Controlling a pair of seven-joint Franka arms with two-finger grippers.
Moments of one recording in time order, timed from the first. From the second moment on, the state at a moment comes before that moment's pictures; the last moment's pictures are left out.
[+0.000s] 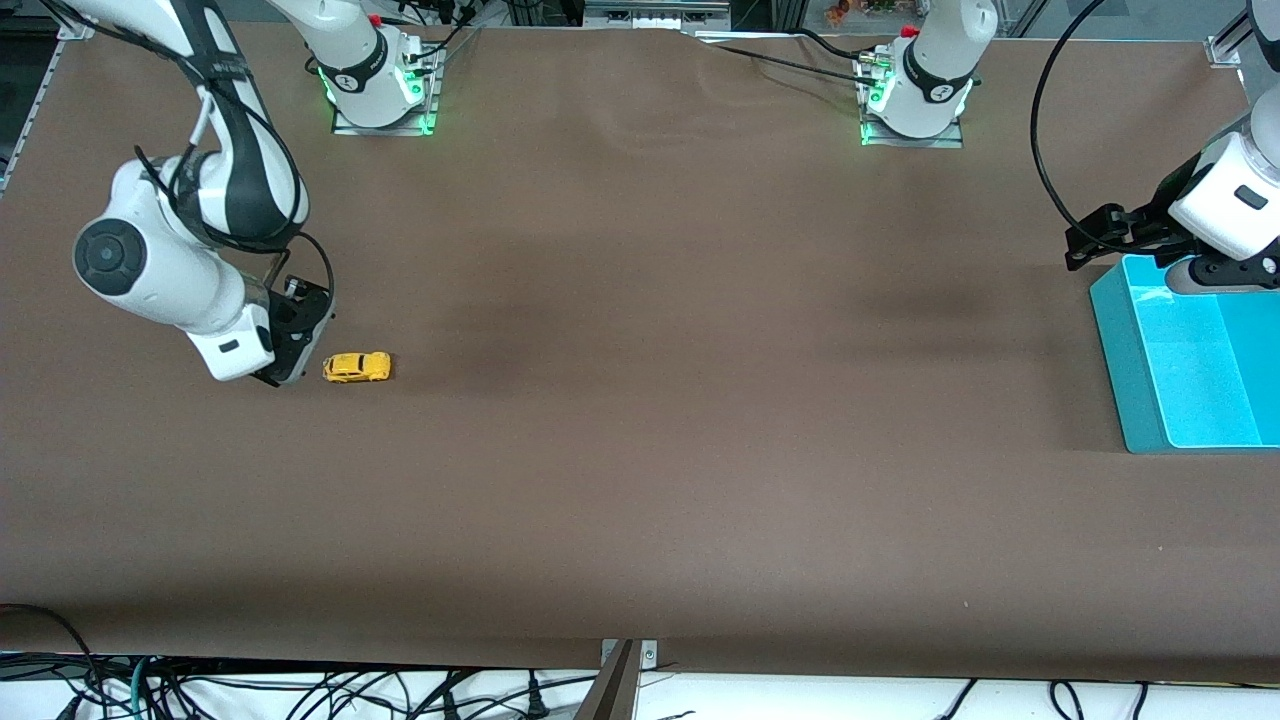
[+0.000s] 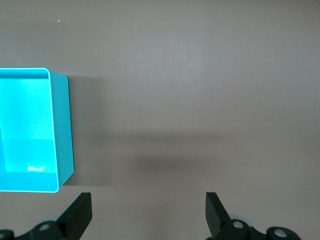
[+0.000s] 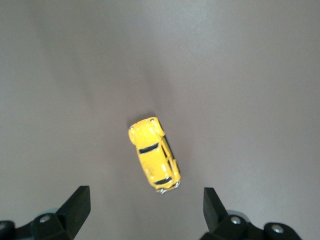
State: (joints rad) left arm -0.01 0.02 -0.02 -1.63 0.04 1.58 -0.08; right arm 0.04 0.29 0.04 -2.02 0.02 2.23 -1.21
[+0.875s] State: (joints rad) left arm -0.01 0.02 -0.02 -1.63 0.04 1.58 -0.08; right arm 0.05 0.41 0.05 -2.04 0.00 2.44 -1.40
